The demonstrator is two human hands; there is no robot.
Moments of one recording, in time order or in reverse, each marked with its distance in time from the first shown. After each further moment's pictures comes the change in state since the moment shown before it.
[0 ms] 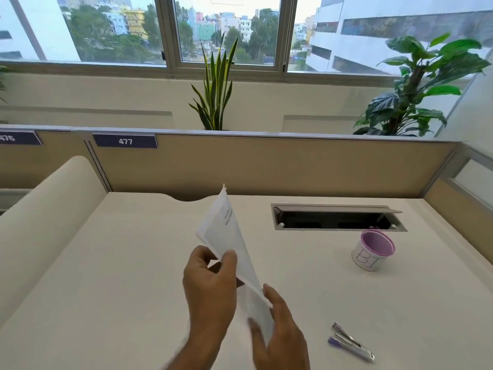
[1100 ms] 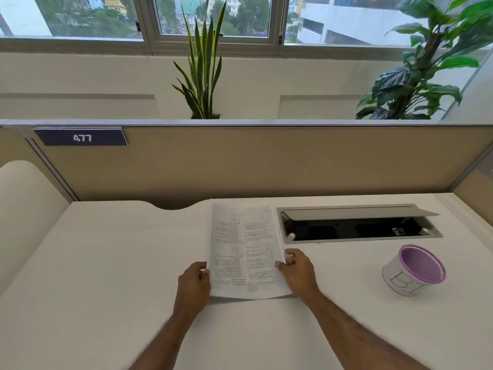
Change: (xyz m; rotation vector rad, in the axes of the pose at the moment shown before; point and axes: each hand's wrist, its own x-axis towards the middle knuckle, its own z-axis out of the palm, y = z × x) left_hand 0.223 -0.199 0.014 0.695 -0.273 -0.133; right_hand 0.259 0.152 0.081 0.192 -0.045 0.394
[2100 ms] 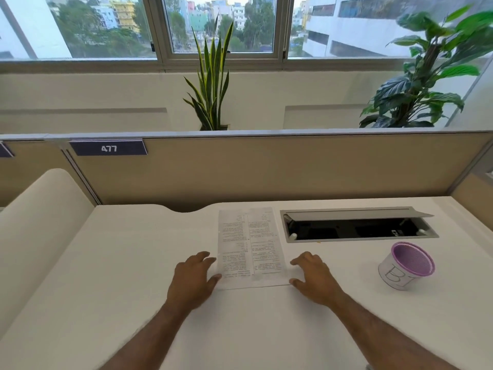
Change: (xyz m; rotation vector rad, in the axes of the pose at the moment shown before) left_hand -0.021 0.005 -0.045 0.722 -0.073 0.407; right_hand -0.029 0.009 -0.054 -0.692 -0.226 -0.385
